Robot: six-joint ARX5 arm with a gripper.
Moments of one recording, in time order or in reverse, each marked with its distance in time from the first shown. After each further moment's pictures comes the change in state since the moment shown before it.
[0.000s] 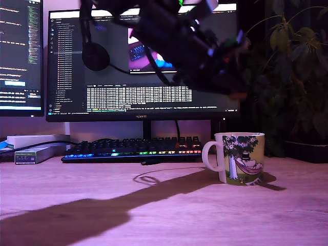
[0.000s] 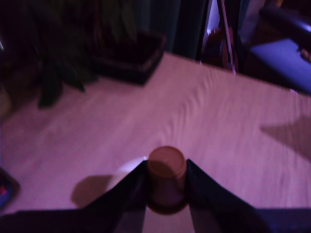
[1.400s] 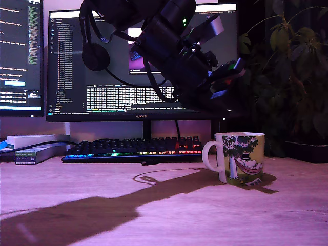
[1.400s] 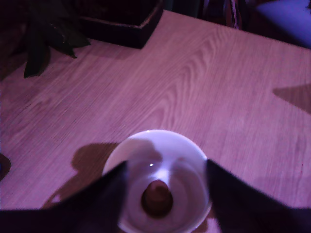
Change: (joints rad) arm 0.005 0.021 0.000 -0.085 -0.005 0.078
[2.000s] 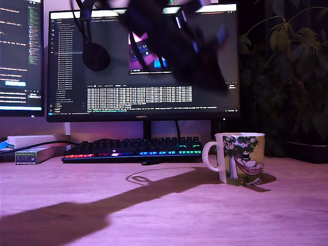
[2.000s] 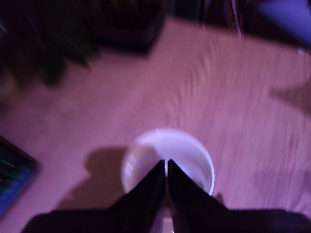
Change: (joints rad) arm 0.030 -0.143 0.000 -0.082 0.003 0.035
